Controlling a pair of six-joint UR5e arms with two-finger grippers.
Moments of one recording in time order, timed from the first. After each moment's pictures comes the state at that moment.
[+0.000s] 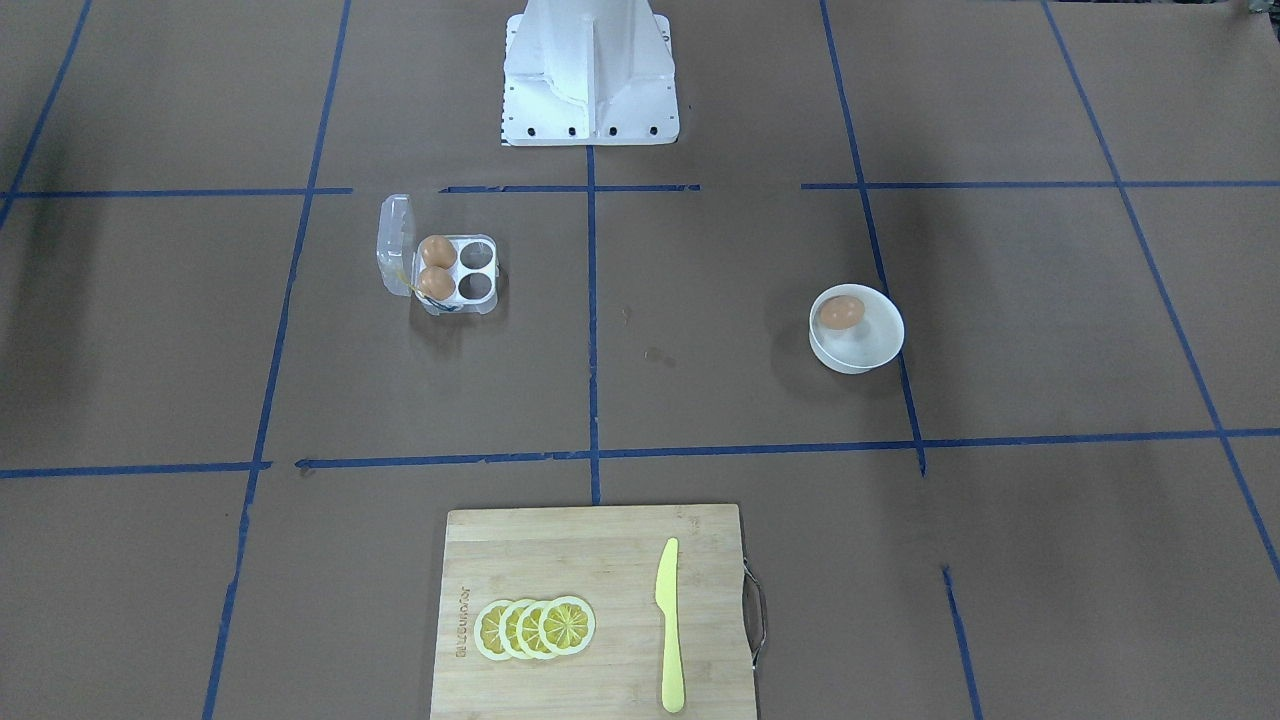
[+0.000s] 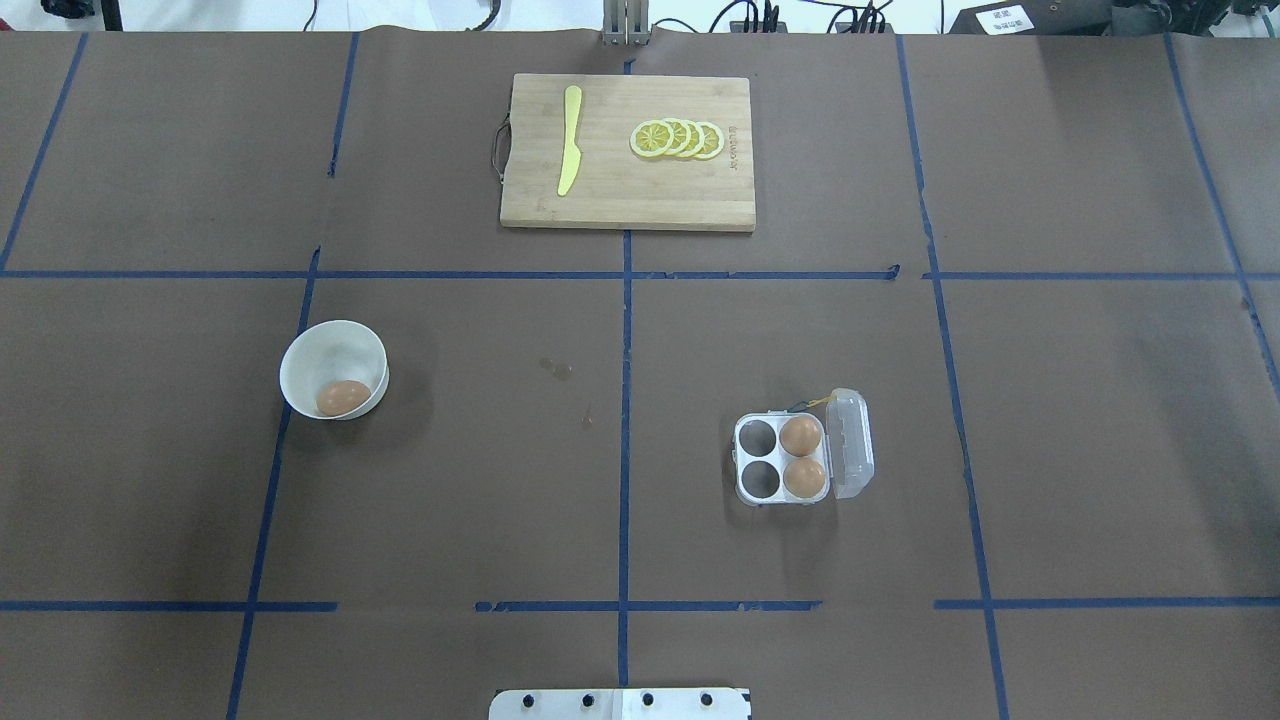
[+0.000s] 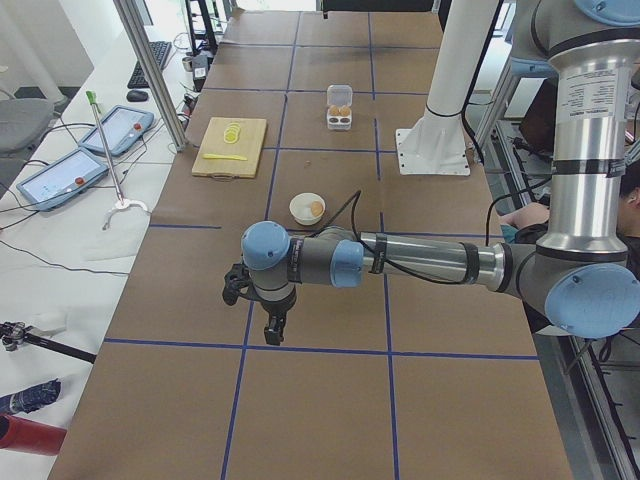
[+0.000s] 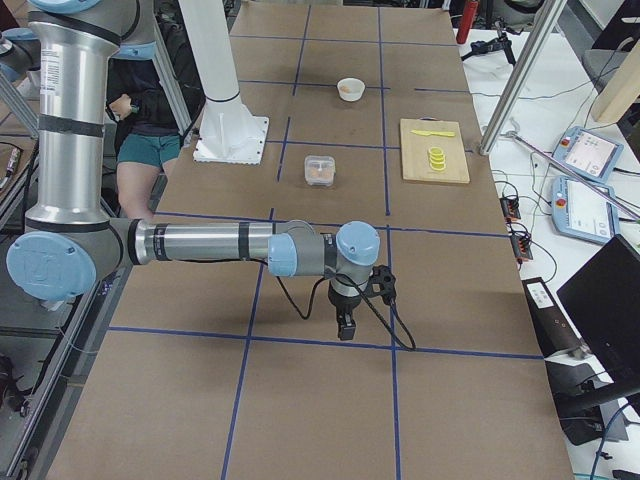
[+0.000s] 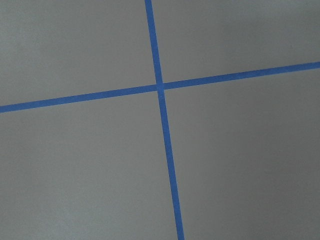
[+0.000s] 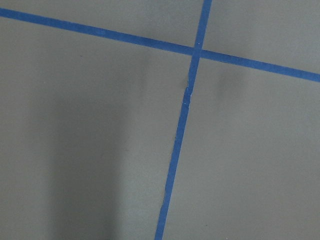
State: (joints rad) left arm -1.53 -1.53 -1.69 -1.54 -2.36 0.08; right arm 1.44 -1.69 1.72 -1.57 2.29 -0.07
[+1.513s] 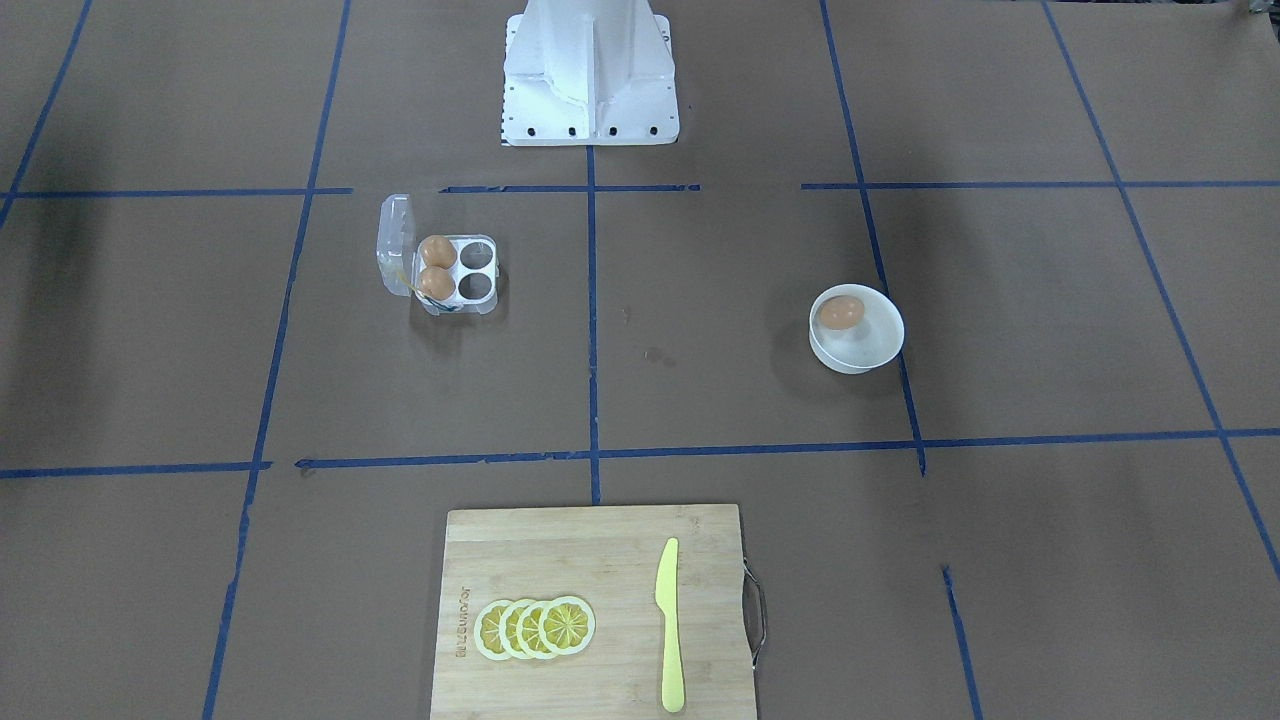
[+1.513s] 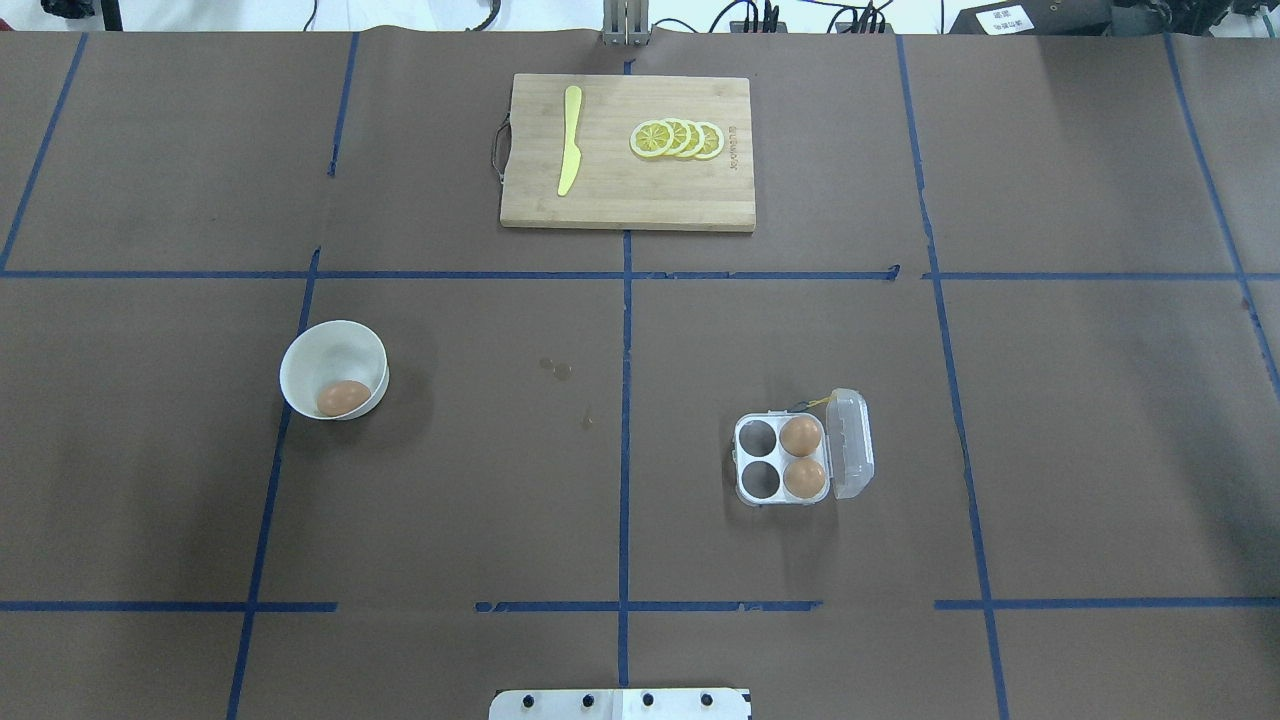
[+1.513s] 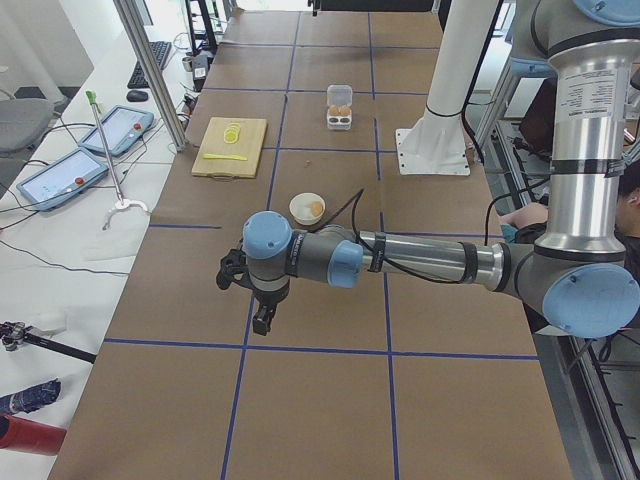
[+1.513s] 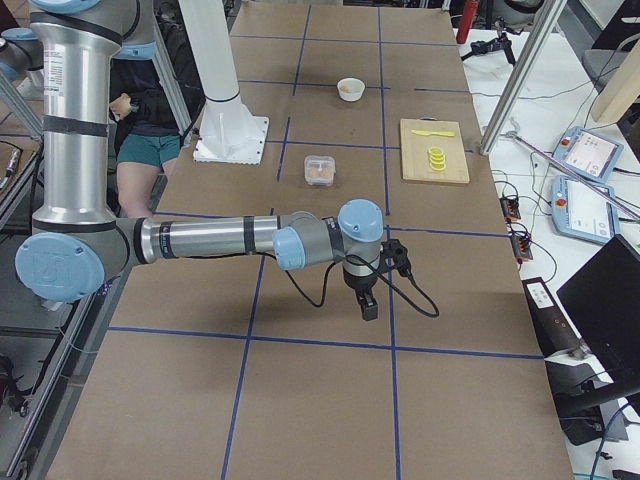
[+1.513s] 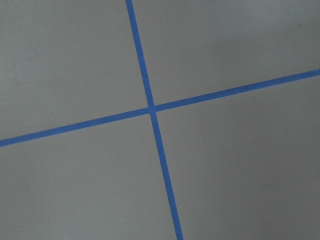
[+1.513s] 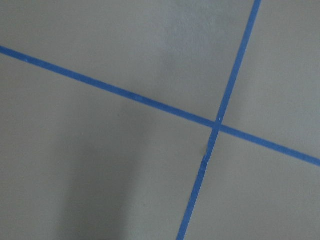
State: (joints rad) left arm -1.53 -1.56 -1.69 -1.68 -2.36 0.08; right arm 1.44 -1.62 1.74 -1.38 2.28 -0.06
